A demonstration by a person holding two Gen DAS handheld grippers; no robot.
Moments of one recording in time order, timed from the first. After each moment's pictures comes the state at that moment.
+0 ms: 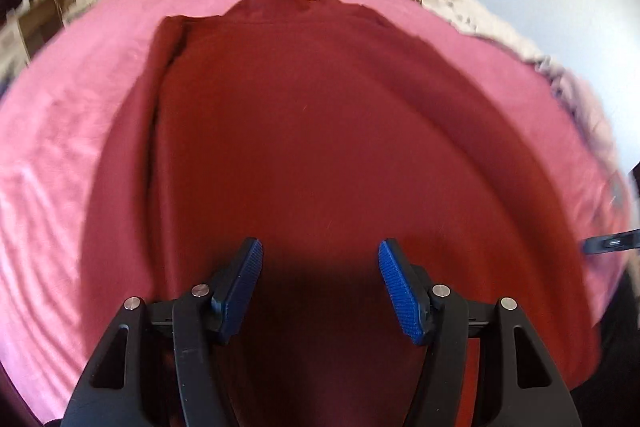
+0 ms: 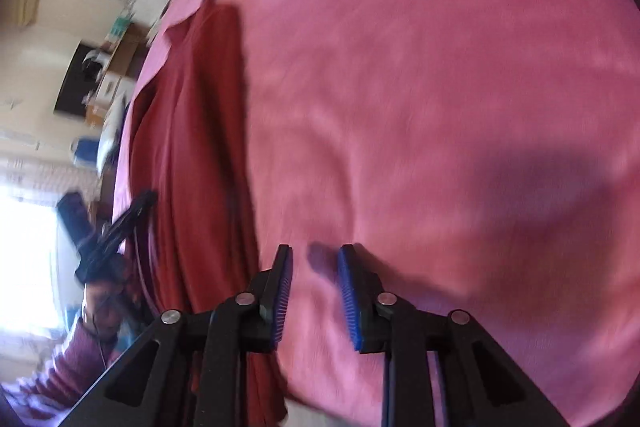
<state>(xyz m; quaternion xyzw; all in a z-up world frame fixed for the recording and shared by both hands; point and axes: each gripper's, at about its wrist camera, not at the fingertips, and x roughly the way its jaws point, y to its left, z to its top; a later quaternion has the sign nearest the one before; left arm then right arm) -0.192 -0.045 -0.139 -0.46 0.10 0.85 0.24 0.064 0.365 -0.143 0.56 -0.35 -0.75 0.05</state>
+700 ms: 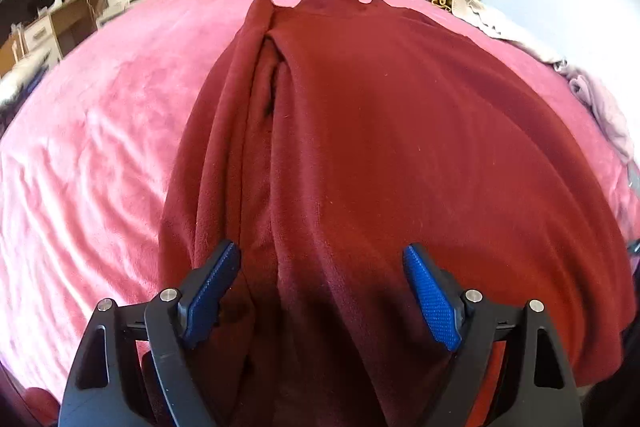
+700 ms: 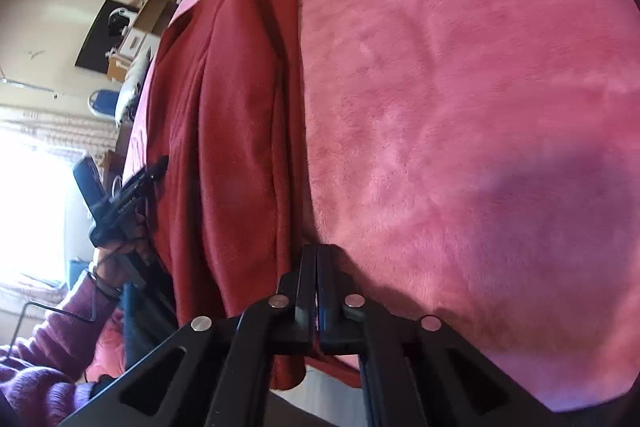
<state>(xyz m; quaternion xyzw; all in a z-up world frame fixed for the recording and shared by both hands) -0.162 -0.121 -0.150 -0.44 0.09 0.87 0.20 0.055 0.319 -0.144 0.56 -0.35 -0.75 0.09</state>
